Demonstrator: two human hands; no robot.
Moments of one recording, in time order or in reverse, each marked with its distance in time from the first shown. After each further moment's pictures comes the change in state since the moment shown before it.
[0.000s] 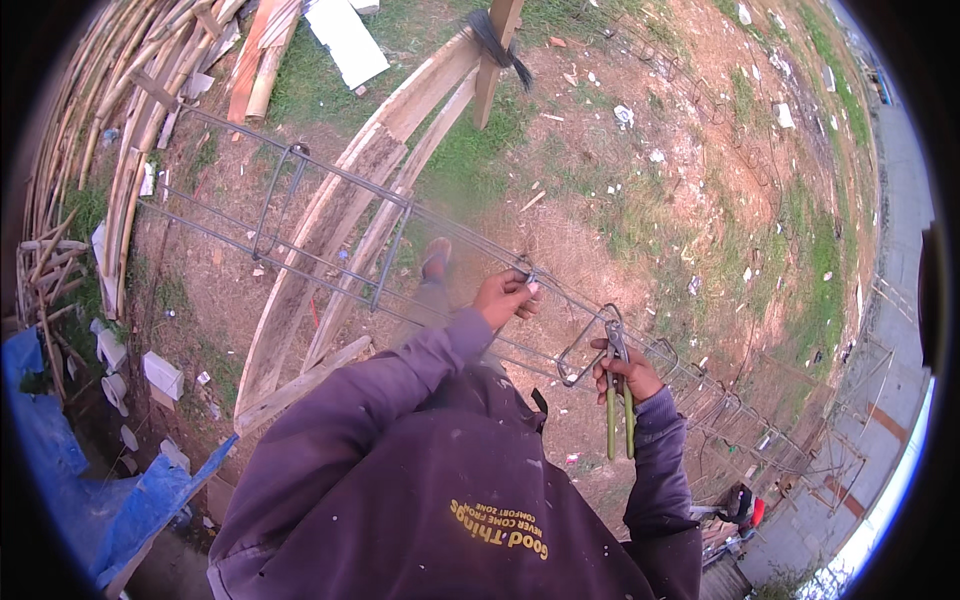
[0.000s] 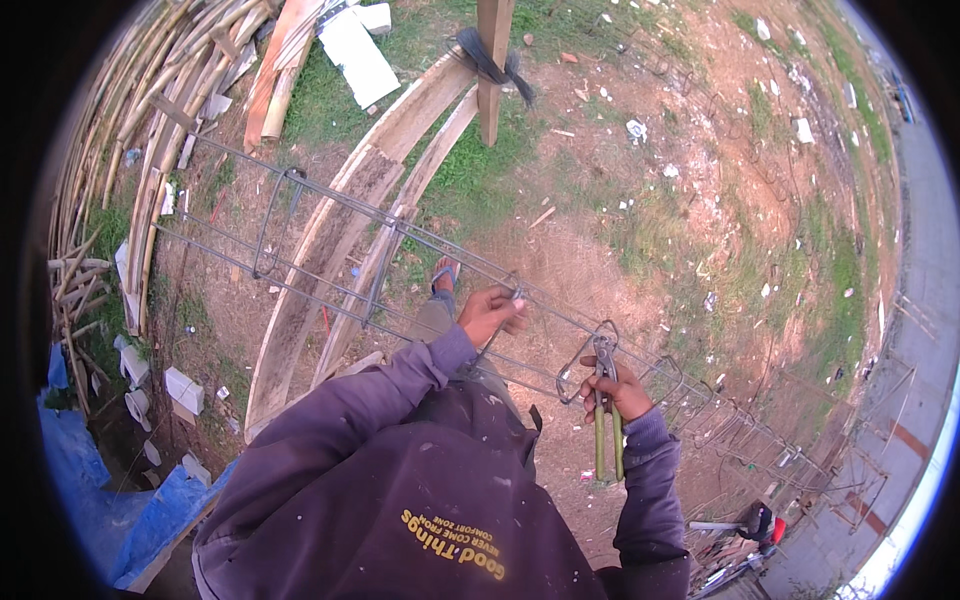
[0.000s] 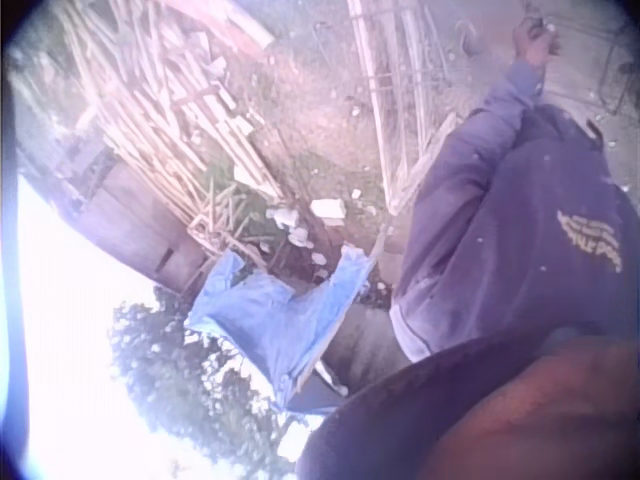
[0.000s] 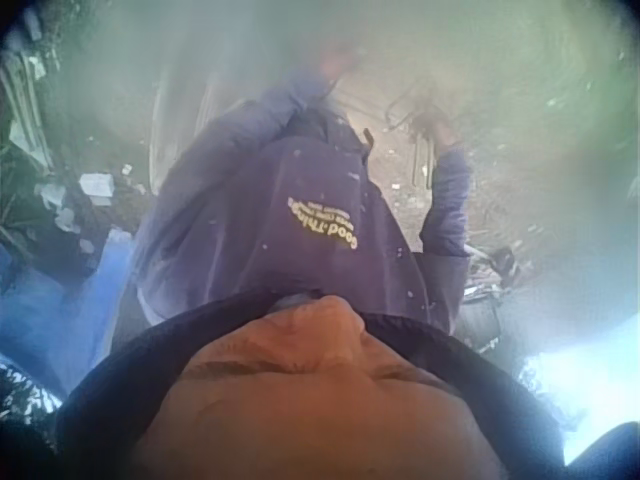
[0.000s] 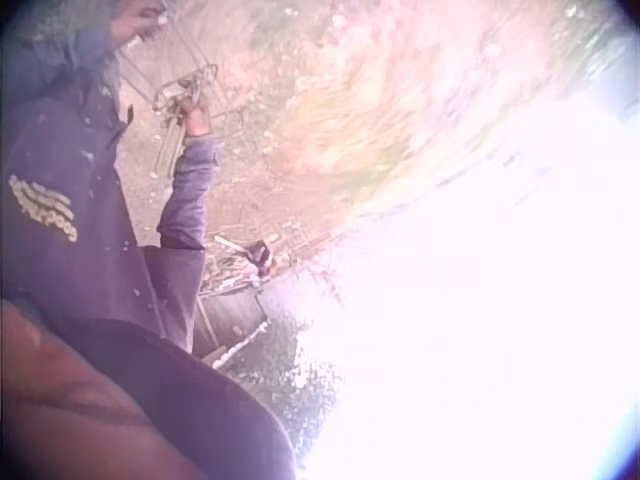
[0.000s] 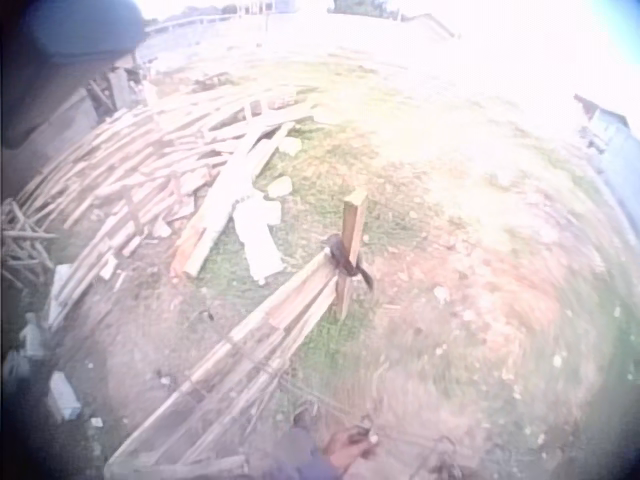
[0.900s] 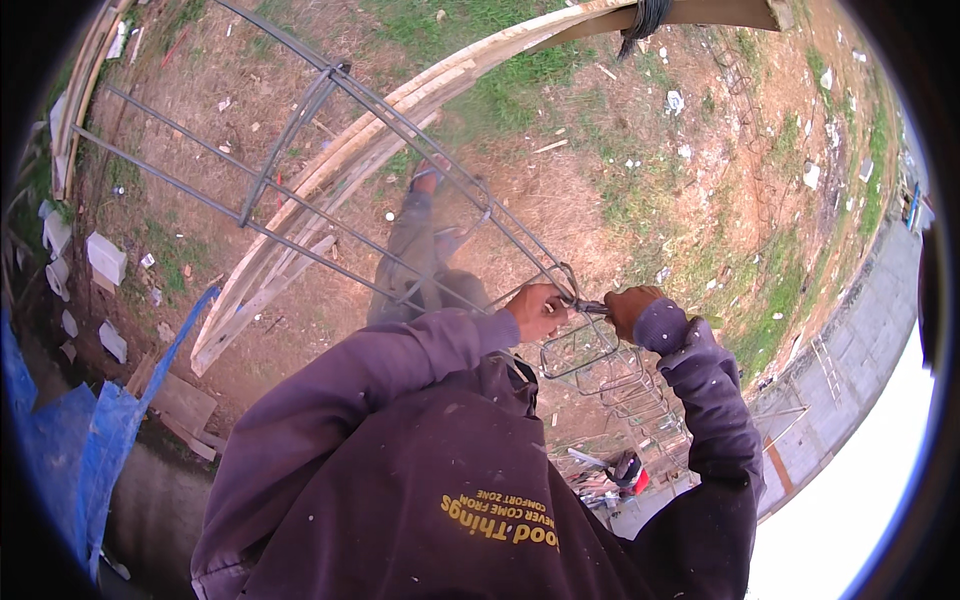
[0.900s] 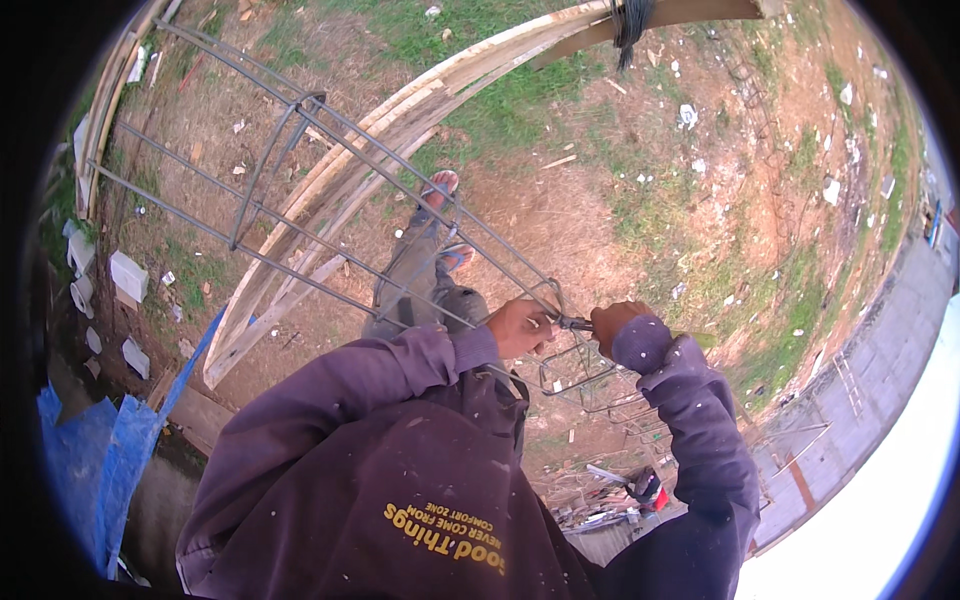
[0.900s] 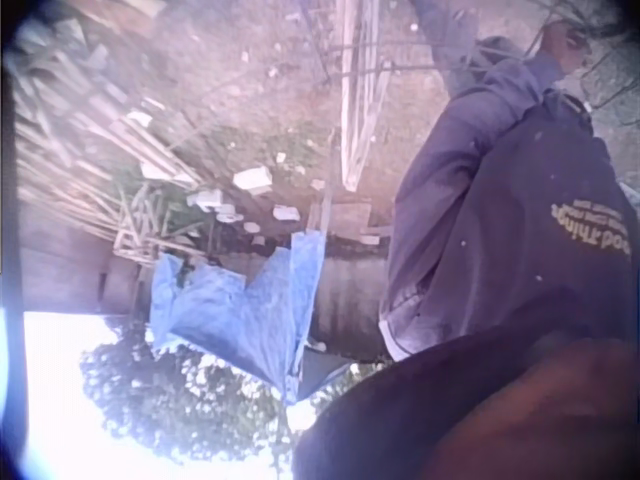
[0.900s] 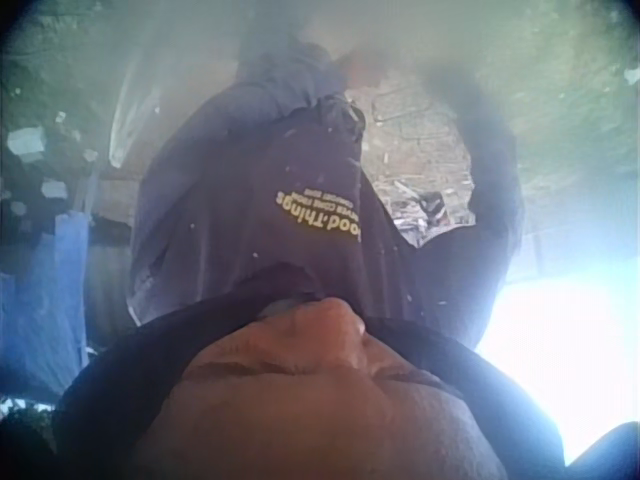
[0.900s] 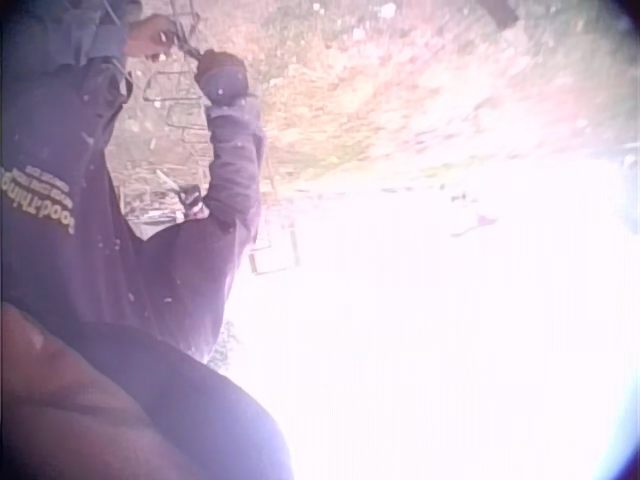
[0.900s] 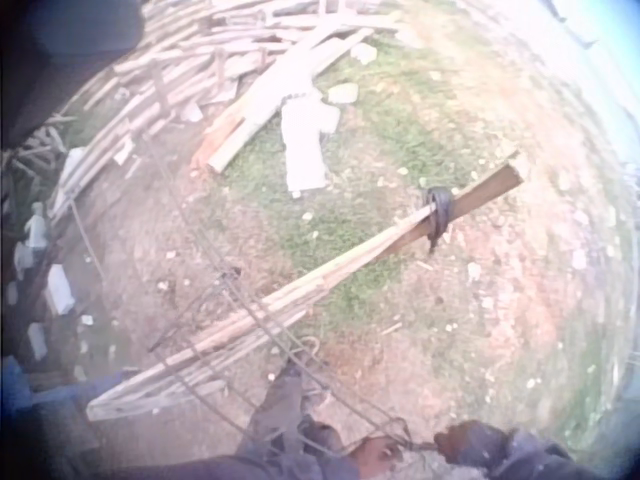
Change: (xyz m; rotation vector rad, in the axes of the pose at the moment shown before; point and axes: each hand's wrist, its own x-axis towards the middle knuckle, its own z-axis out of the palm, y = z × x) left_hand 0.007 0.025 -0.019 0.047 -0.127 -0.182; right_hand 0.160 -0.162 0.113 -2.191 -0.429 0.337
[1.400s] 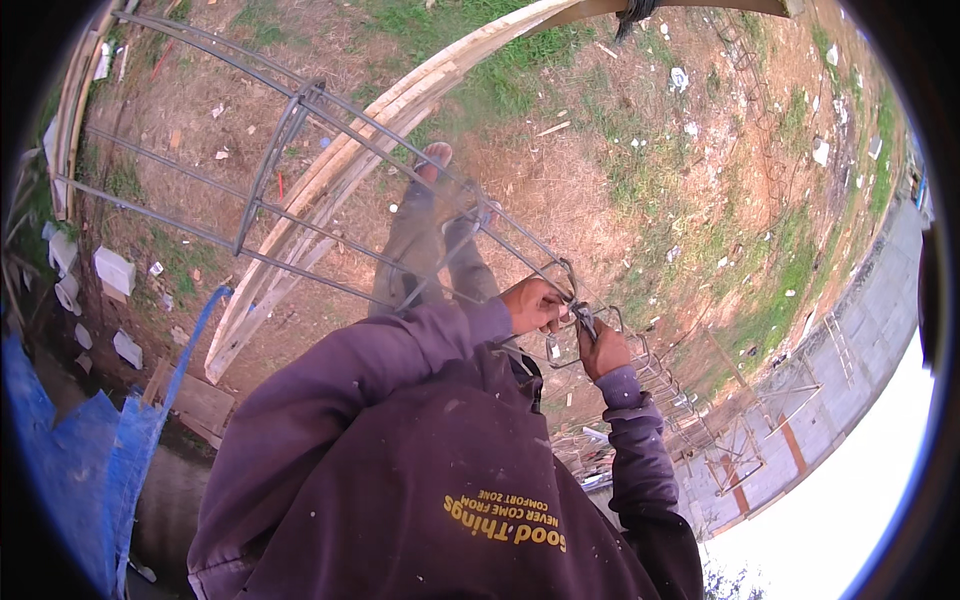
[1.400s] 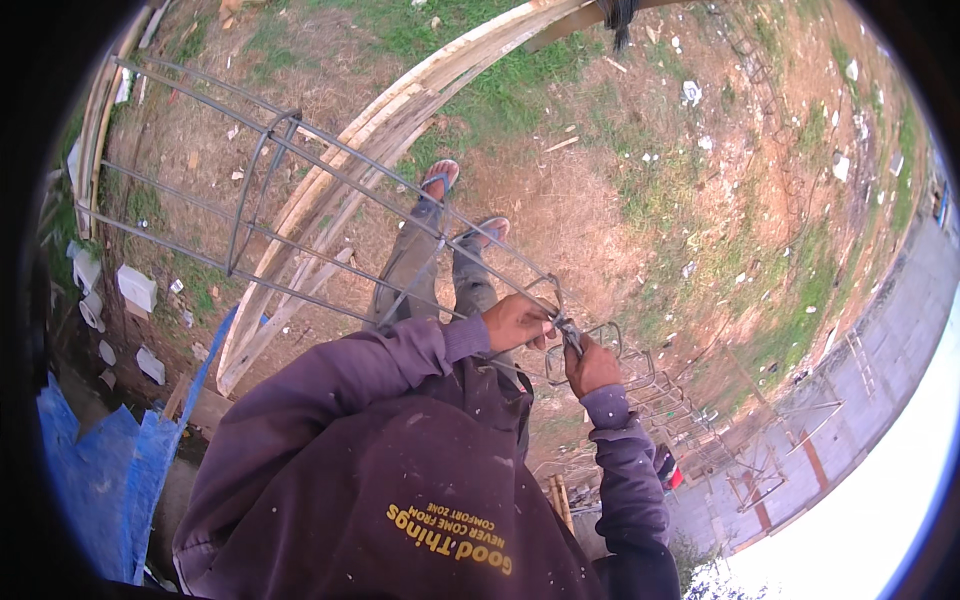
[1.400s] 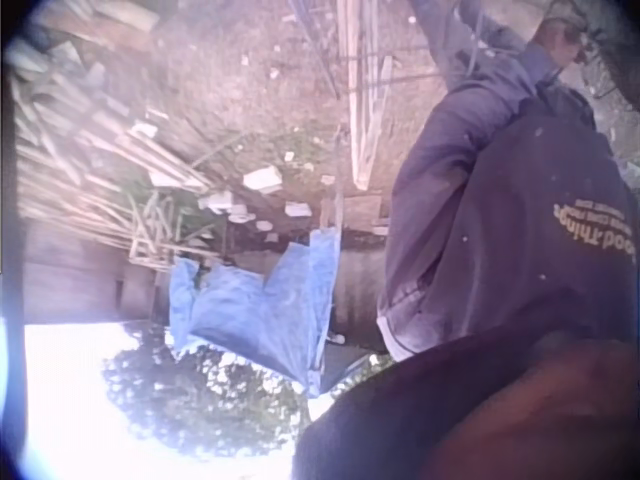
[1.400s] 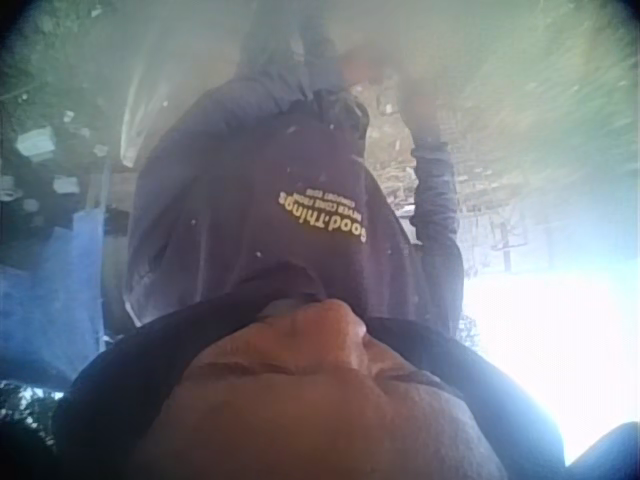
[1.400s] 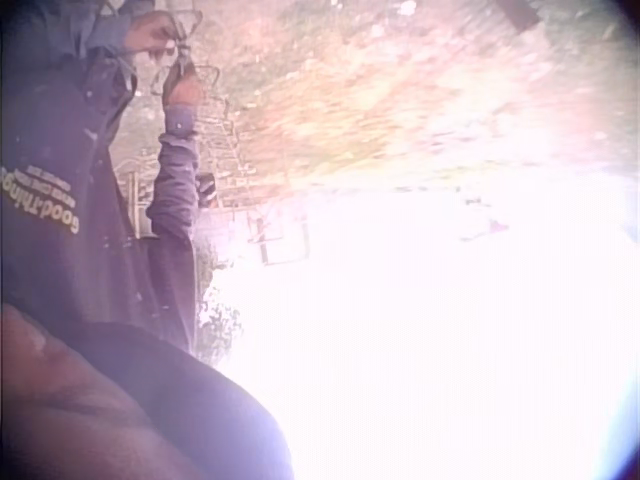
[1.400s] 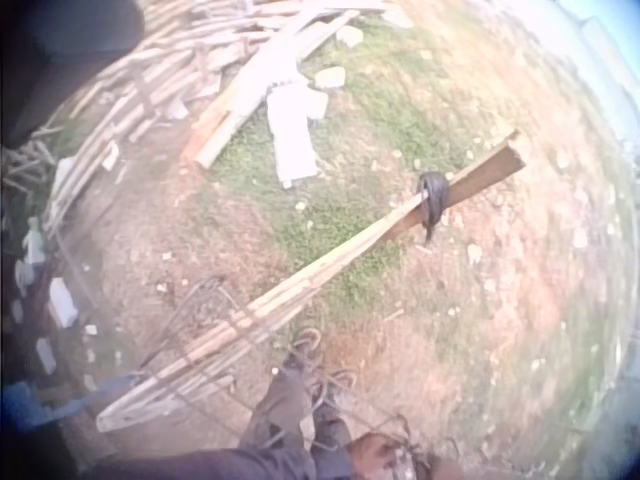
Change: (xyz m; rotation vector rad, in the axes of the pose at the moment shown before) left_hand 0.008 -0.006 -0.020 -0.019 -0.212 0.030; right_hand 0.006 -0.047 0.112 0.719 0.543 0.320
